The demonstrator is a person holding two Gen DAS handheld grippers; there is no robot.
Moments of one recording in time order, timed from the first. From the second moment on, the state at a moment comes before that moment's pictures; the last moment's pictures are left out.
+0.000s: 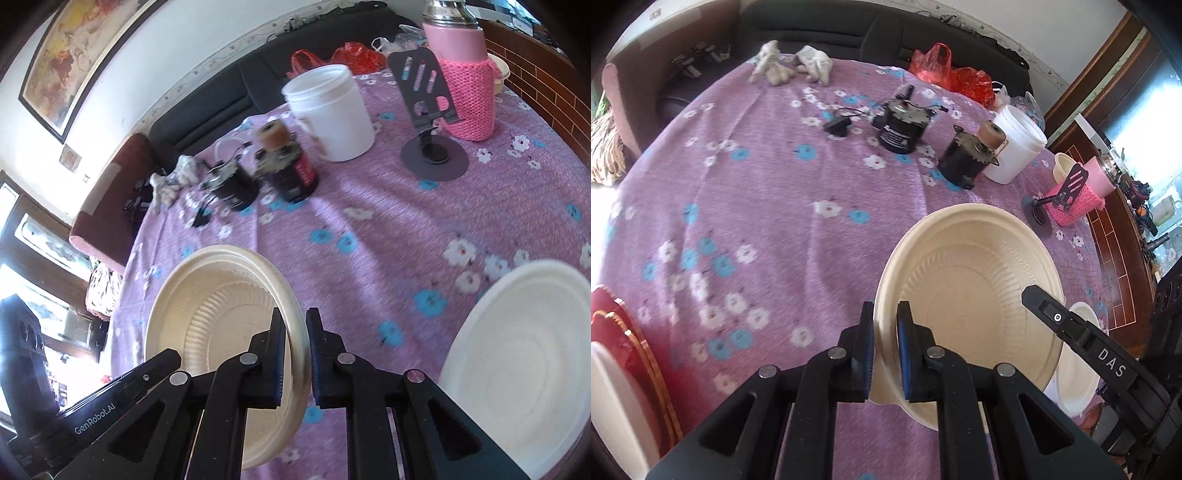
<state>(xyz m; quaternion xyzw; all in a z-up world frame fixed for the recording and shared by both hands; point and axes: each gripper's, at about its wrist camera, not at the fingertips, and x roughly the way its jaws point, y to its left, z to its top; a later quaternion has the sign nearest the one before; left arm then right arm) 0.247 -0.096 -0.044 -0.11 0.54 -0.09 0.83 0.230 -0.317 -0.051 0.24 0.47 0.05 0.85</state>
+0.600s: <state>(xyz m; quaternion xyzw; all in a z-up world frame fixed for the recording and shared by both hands) 0.125 0.091 0.032 -0.11 0.47 0.03 0.88 0.158 -0.121 0.010 0.19 0.43 0.19 0.86</state>
